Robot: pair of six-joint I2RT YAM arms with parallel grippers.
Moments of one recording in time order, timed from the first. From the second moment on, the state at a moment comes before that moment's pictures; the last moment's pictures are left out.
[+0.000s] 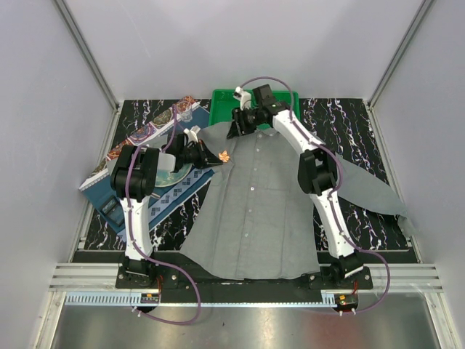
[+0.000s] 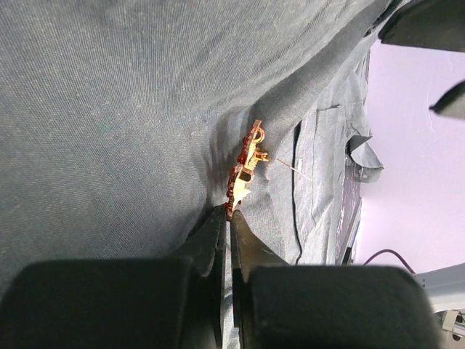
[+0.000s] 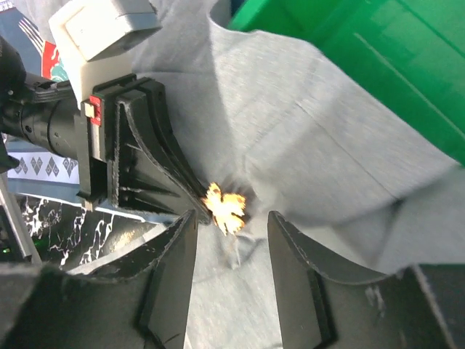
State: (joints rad) left arm -0.16 2.18 1.15 0.39 0.85 -0.72; right arm 0.43 2.57 2.43 -0.66 -0.67 0.09
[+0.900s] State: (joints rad) left arm -0.16 2.19 1.19 0.36 0.86 -0.70; right arm 0.42 2.51 2.11 -0.68 -0.72 -0.05
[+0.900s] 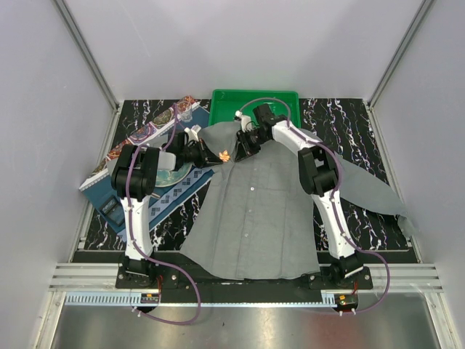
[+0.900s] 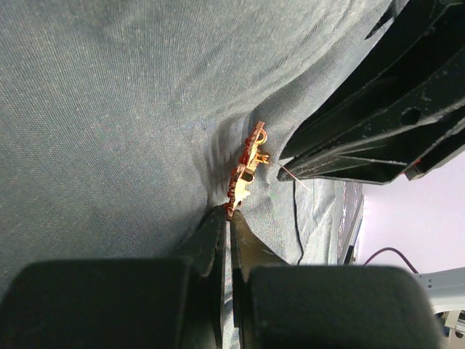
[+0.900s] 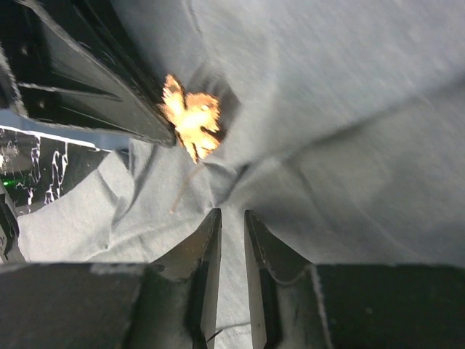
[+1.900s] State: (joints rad) left arm -0.16 2.19 1.19 0.36 0.86 -0.70; right arm 0.43 2.50 2.18 -0.65 -0.73 -0.15
